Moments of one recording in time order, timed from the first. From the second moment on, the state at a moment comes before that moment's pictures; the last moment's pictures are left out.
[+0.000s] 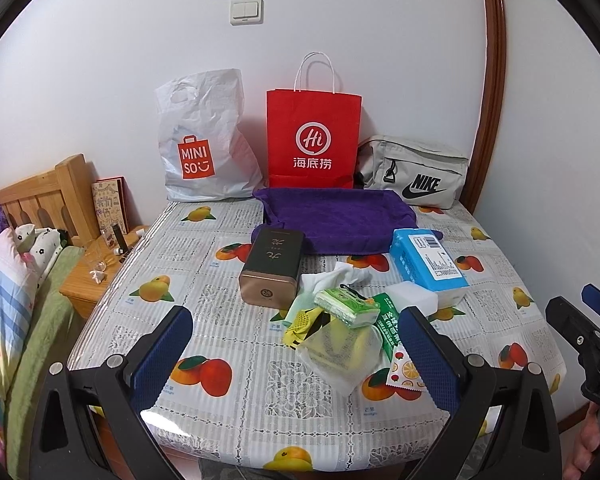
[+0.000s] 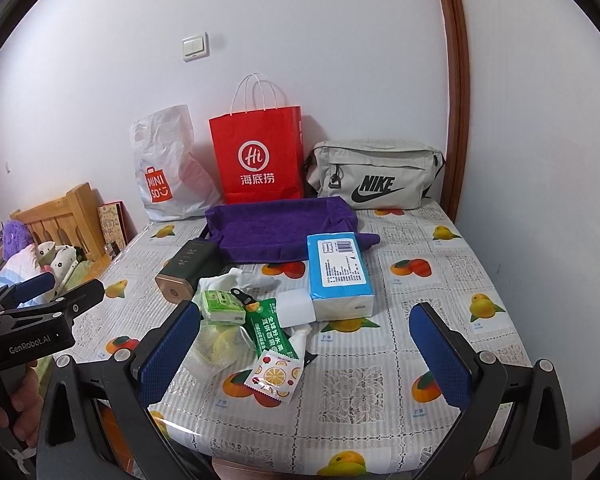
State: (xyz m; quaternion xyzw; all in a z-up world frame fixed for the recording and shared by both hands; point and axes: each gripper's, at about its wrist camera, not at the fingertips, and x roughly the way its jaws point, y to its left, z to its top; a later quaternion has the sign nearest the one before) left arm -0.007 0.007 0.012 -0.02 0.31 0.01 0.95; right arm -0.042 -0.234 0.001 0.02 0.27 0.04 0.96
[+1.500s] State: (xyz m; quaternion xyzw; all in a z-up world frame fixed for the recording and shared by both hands) left arm 0.065 0.045 -0.086 -0.05 0.42 0.03 0.91; right arm 0.044 -0.219 -0.142 0.03 0.42 0.06 0.91
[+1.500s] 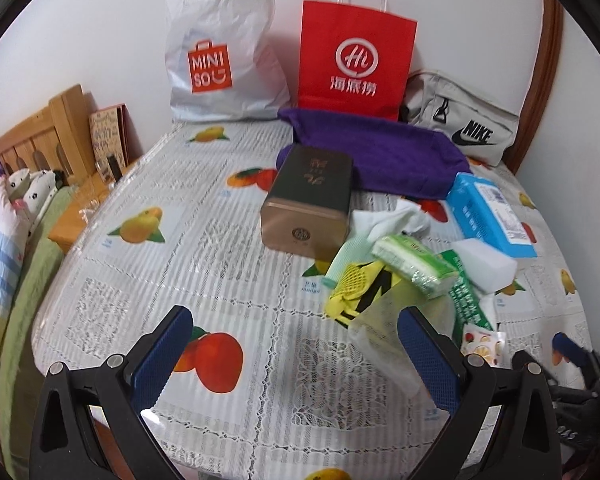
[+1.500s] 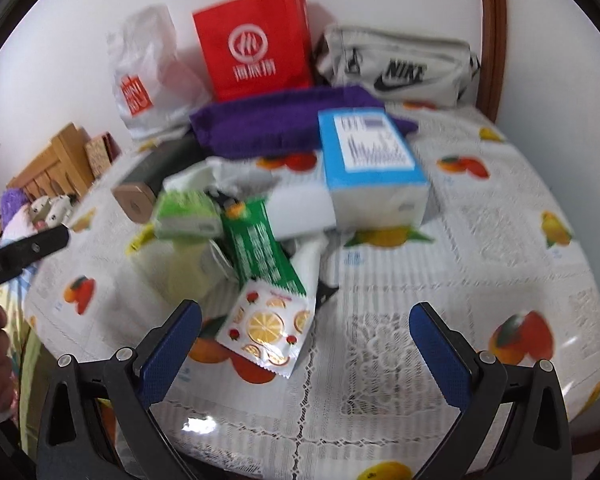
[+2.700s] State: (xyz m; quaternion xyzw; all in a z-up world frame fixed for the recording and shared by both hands) left arm 0.086 0.031 -0.125 -0.06 0.44 -0.08 0.89; right arm 0.040 -0.207 -0.180 0.01 0.42 0.03 0.91
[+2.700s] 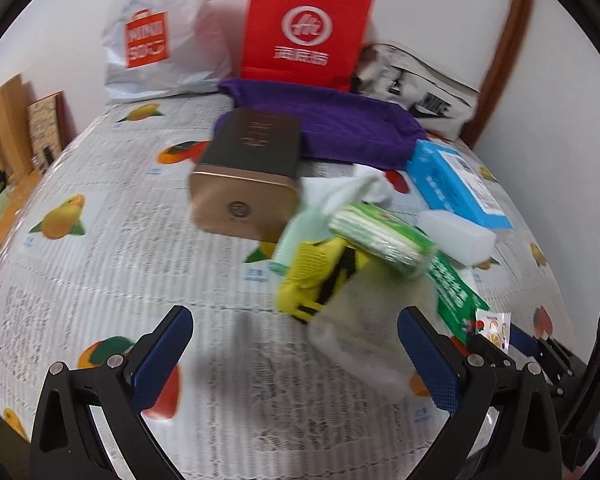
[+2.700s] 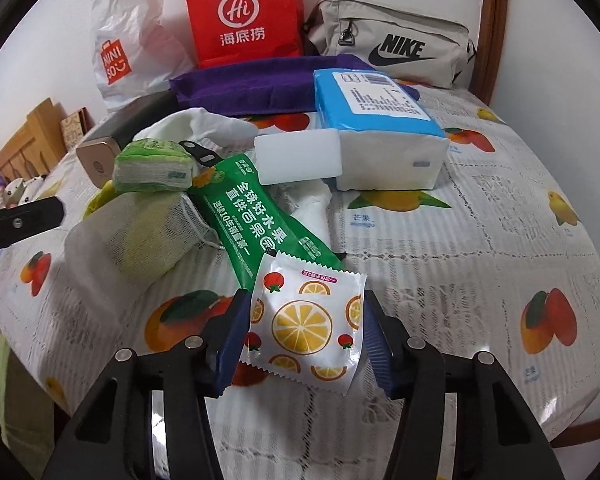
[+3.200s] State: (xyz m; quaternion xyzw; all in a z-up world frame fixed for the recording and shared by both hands) left arm 0.091 -0.007 -0.148 -0.02 0.47 -0.12 0.88; right arm 0.033 -0.235 -0.187 0.04 0.41 0.04 0.91
